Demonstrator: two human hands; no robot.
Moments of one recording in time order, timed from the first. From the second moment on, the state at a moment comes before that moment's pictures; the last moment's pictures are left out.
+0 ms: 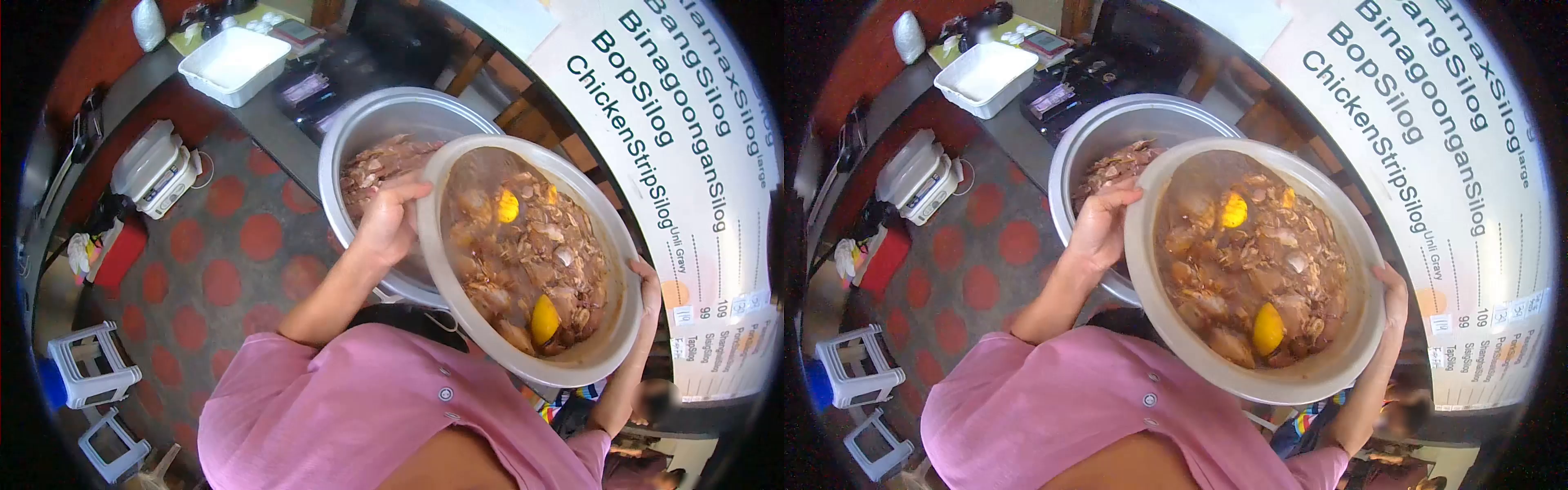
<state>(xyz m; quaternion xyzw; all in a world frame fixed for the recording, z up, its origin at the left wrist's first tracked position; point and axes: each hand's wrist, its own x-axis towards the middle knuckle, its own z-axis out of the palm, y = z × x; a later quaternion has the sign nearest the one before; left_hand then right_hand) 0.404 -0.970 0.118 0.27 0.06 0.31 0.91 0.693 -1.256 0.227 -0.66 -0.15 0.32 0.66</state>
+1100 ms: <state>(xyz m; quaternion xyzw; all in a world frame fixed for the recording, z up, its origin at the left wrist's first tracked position) 0.398 -0.980 0.100 0.17 0.09 0.28 0.94 0.675 -1.231 0.258 -0.61 -0.19 0.39 0.66</state>
